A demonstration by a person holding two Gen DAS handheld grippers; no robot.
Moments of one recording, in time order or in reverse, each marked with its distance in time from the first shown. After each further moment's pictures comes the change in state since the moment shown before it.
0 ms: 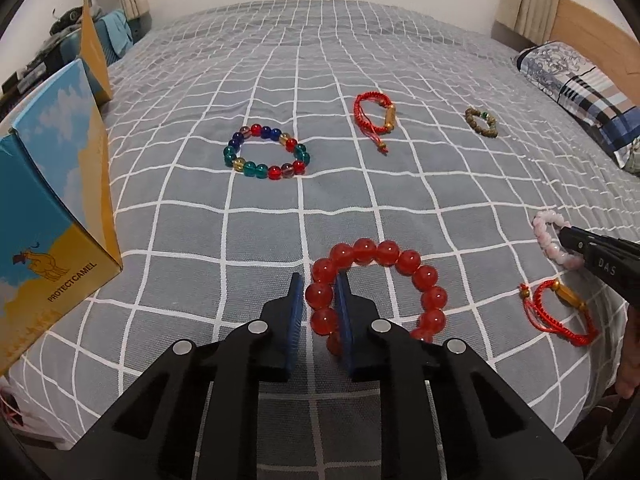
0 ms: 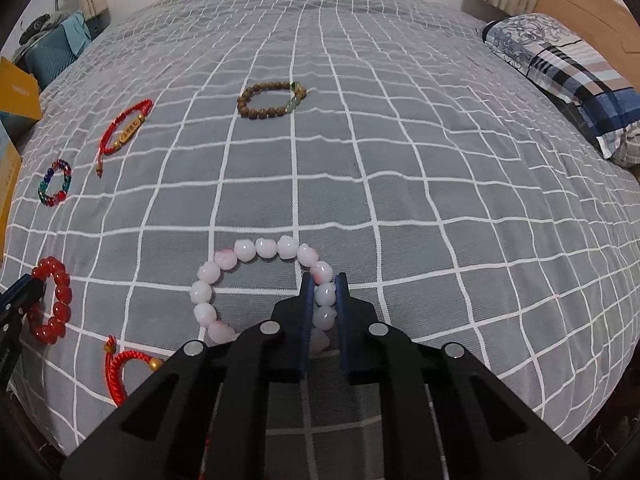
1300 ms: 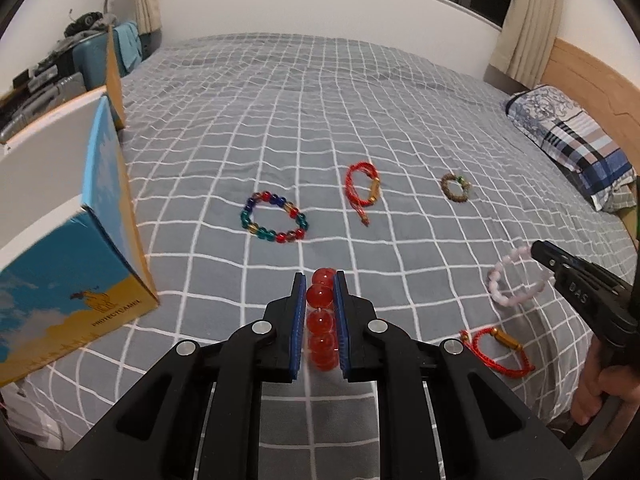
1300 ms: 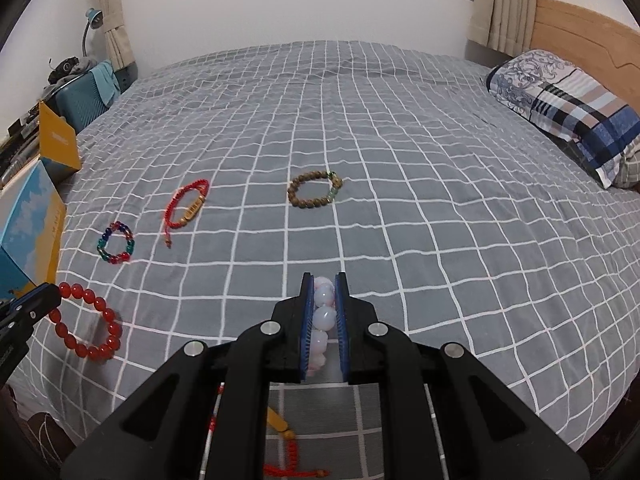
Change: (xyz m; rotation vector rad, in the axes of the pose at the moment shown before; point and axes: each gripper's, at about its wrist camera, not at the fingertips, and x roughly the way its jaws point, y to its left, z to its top) left arm -0.060 0.009 0.028 -0.063 -0.104 -0.045; right arm -0.062 0.015 0.015 0.019 -0.203 0.087
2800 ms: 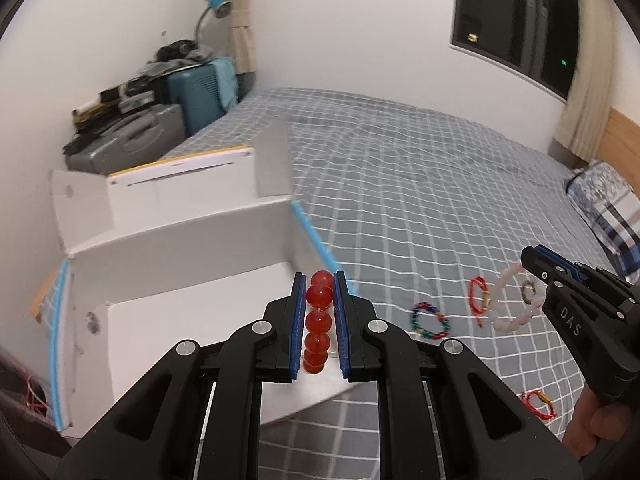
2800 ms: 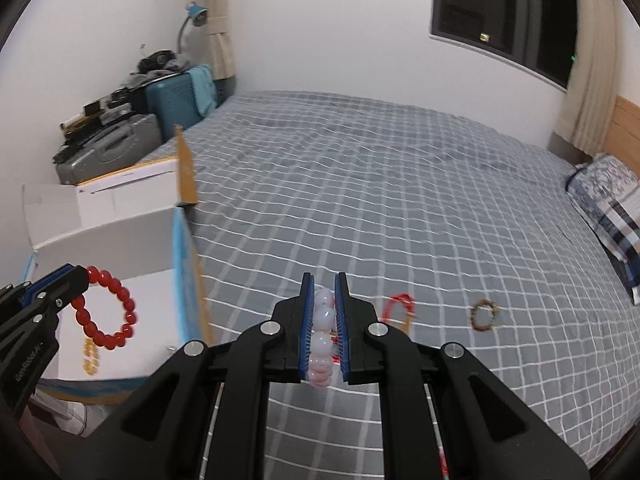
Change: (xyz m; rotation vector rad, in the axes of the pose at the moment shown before) left arm -0.123 0.161 0.083 -0.135 -0.145 0.204; right arm -0.089 0.246 0.098 -0.220 -0.120 0.169
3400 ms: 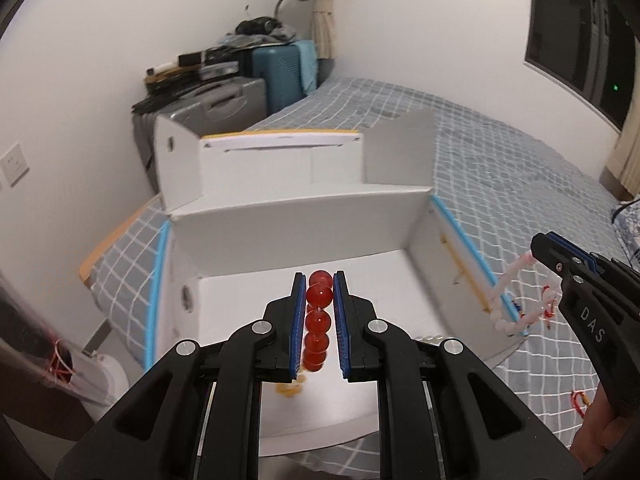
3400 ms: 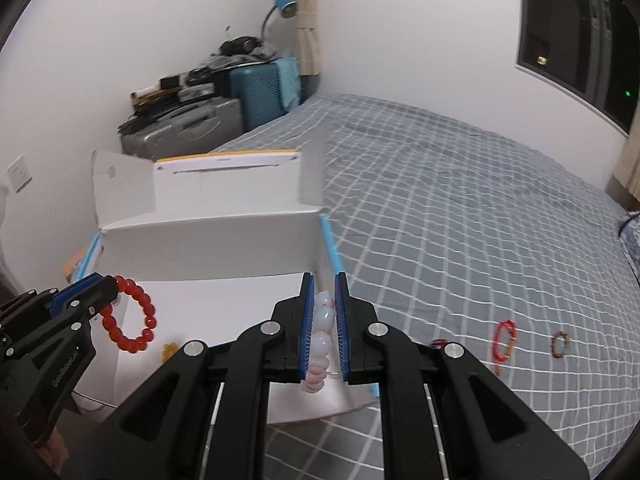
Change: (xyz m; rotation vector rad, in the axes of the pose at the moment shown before) left arm -0.014 0.131 -0.020 -0.126 0.040 0.158; right arm -0.003 0.145 0.009 -0.140 -0.009 0.168
